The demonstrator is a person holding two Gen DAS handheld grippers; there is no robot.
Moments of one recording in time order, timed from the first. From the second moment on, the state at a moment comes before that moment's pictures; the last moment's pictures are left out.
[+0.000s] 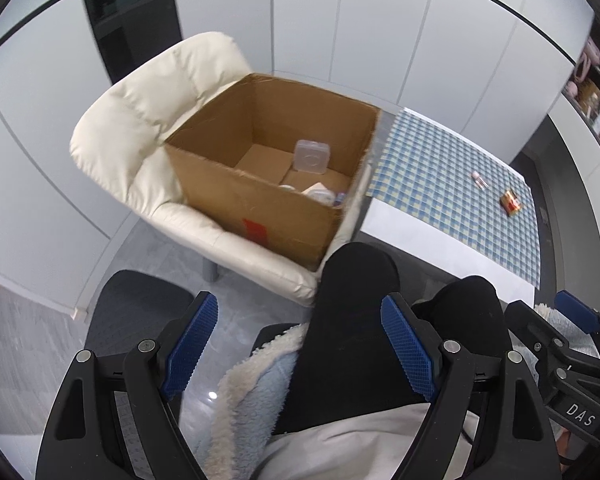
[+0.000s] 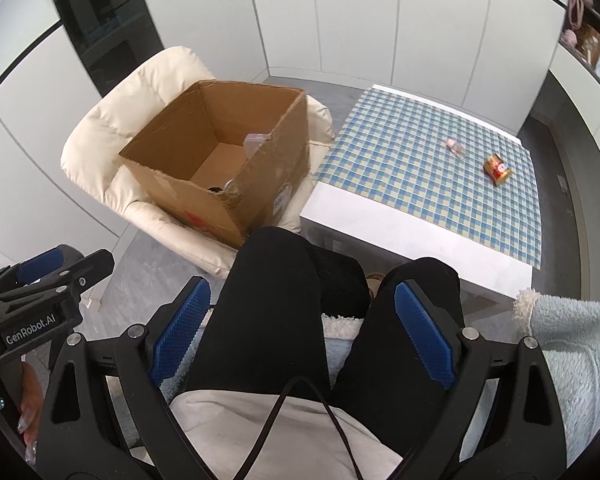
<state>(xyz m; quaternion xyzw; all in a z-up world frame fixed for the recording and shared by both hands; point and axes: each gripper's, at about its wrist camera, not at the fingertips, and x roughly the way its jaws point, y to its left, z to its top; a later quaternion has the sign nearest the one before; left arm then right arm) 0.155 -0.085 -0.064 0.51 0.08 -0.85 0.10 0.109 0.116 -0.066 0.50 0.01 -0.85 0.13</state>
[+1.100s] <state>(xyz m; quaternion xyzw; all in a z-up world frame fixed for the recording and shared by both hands) 0.055 0.138 -0.106 0.52 -0.05 -0.85 -0.06 0.105 0.305 -0.116 0.49 -0.07 -0.86 -0.09</state>
